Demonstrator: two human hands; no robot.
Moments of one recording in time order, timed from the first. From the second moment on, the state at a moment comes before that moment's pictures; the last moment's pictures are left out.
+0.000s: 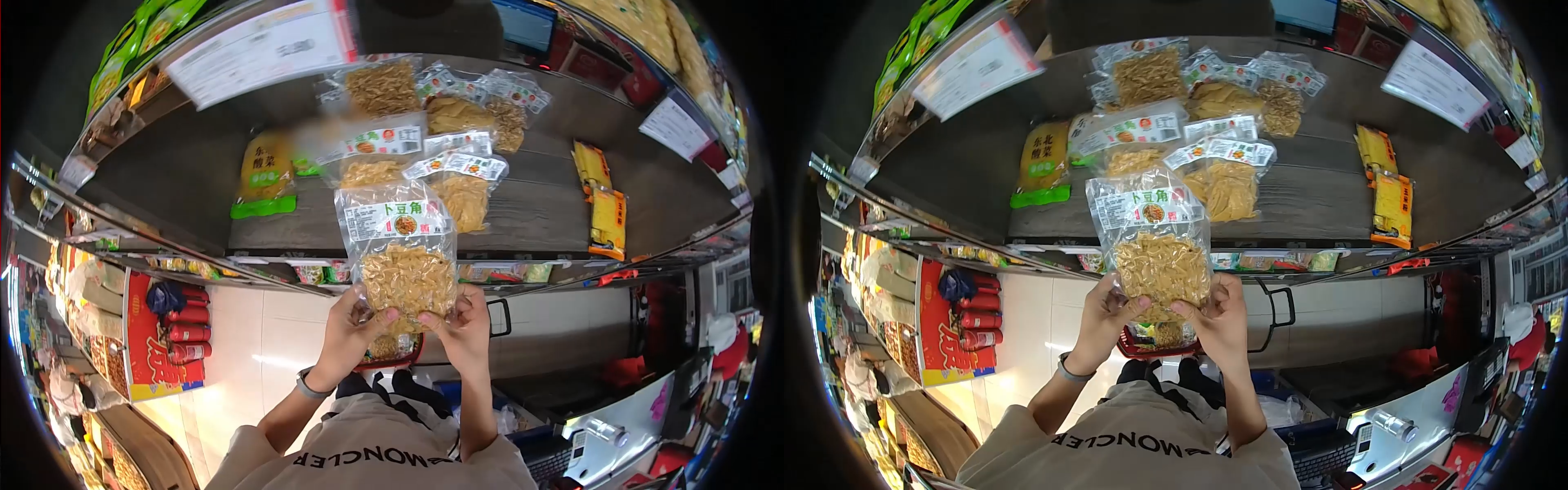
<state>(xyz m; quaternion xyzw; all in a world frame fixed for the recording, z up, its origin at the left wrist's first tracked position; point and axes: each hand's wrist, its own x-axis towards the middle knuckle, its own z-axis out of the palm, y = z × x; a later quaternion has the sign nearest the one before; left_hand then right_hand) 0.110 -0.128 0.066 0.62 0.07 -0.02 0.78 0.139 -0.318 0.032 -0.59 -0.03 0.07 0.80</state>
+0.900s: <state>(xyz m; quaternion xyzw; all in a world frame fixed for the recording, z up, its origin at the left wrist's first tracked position) 0.459 -0.377 -0.044 0.74 0.00 0.34 0.58 0.483 -0.472 -0.052 -0.67 0.00 -0.24 0.70</state>
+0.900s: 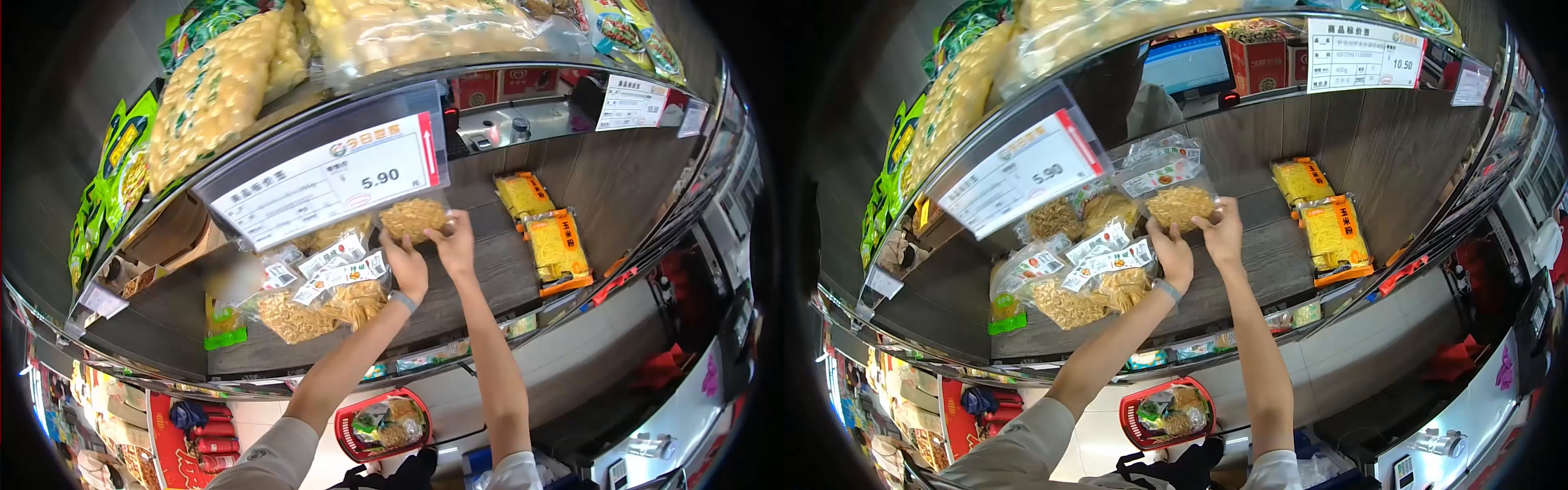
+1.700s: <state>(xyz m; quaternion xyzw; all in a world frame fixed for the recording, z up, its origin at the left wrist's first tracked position) 0.129 -0.271 -0.011 0.82 -0.16 0.10 0.53 0.503 -0.455 -0.066 -0.81 0.06 -0.29 0.51</state>
